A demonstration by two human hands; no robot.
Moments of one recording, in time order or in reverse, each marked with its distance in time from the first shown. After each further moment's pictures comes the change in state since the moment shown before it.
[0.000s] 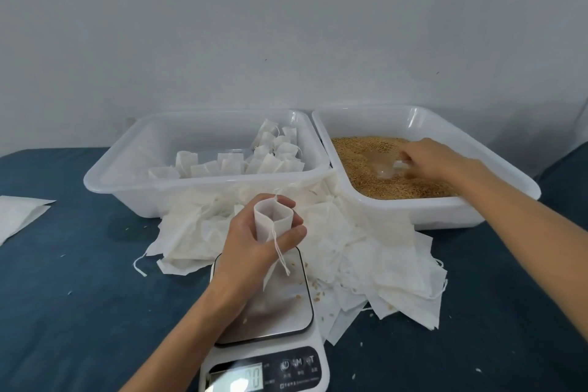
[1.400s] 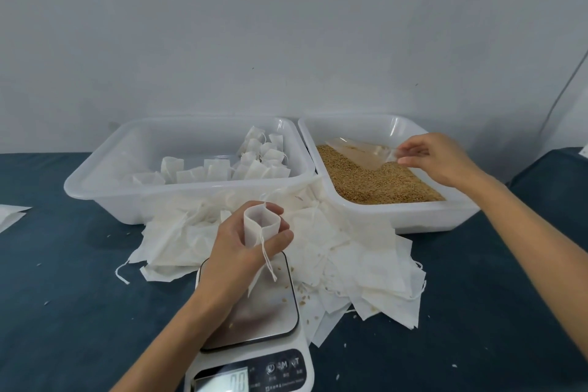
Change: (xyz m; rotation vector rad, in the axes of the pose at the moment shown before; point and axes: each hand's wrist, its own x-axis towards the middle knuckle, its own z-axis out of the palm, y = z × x) left_hand 0.000 -0.001 0.000 0.032 -0.008 0.007; right_hand -0.061 -0.001 -0.039 0.630 0.238 0.064
